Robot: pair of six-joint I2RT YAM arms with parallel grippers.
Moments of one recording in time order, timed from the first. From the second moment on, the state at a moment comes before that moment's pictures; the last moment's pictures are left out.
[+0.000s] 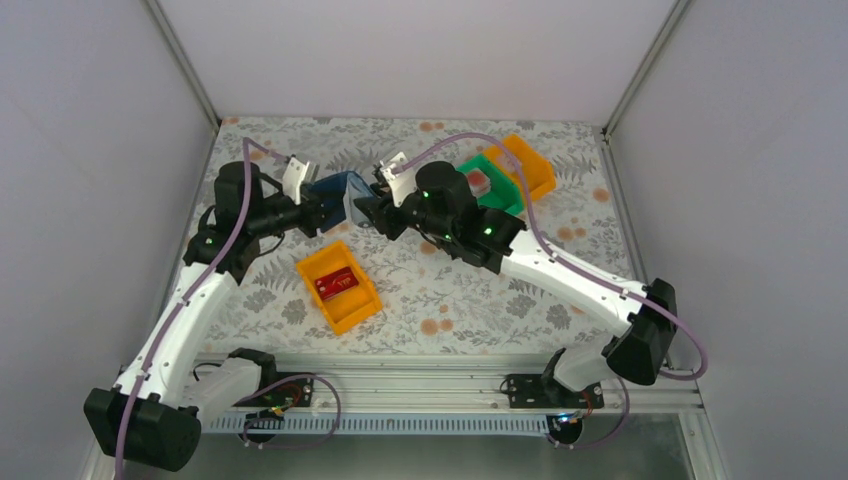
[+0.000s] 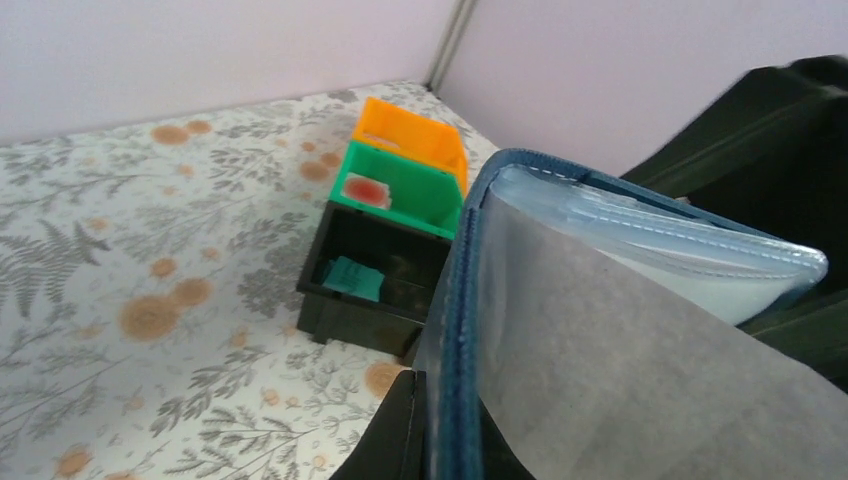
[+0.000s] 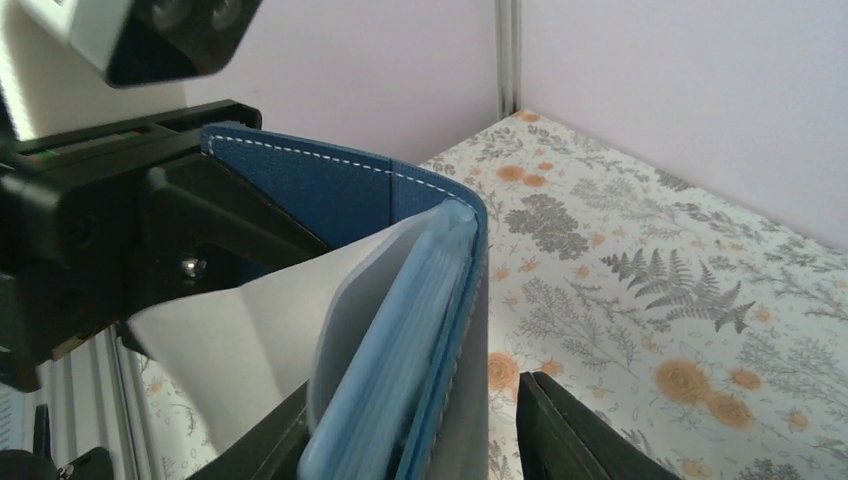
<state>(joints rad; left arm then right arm) -0.20 0.99 0.96 -0.38 0.69 -0.12 0.96 1.45 1.35 -0.22 -0.04 0.14</state>
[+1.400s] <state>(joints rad) -0.20 0.97 0.92 -0.35 0.81 0.02 0.92 1.48 1.43 -0.38 -0.18 0.09</state>
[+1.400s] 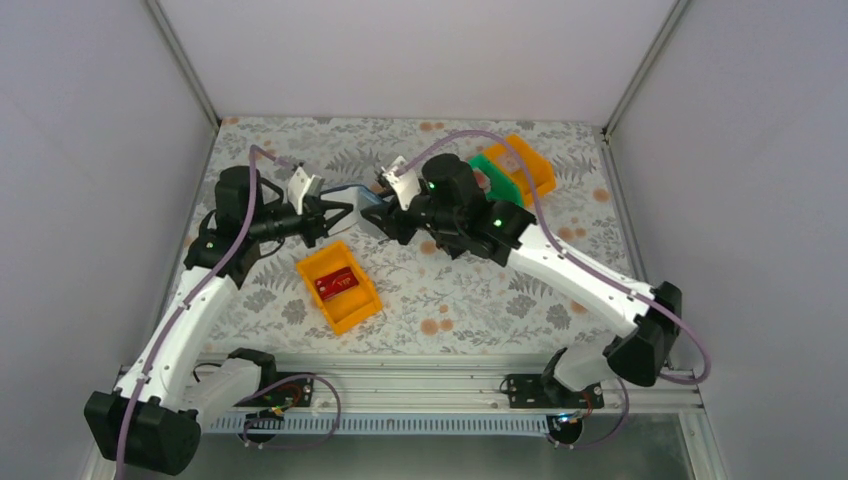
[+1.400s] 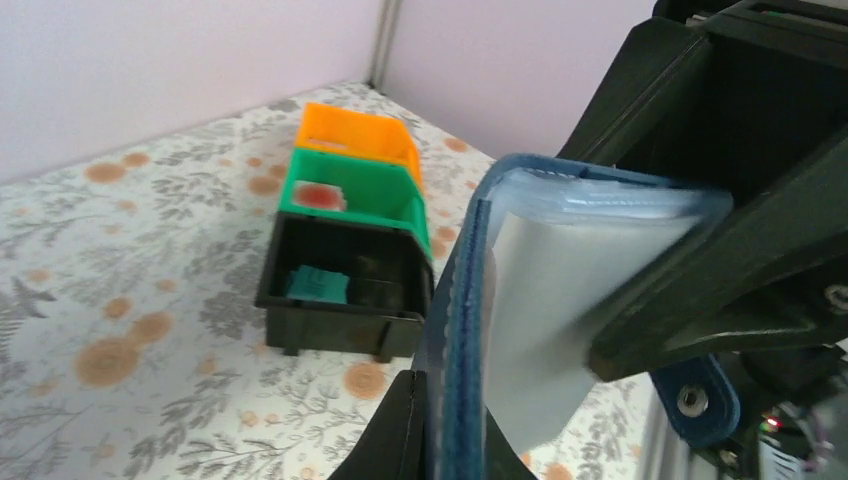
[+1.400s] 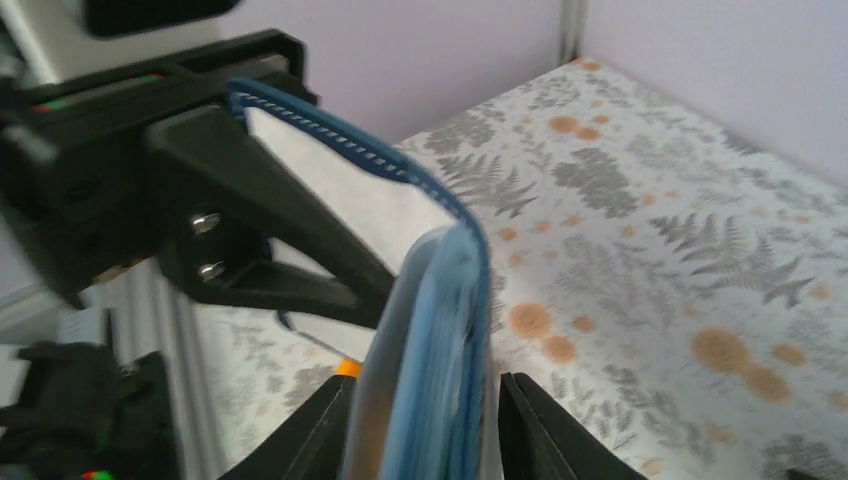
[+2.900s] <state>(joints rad) -0.17 0.86 0.81 -0.23 1.08 -0.11 0.83 1.29 1.30 -0.38 -0.43 -0.13</state>
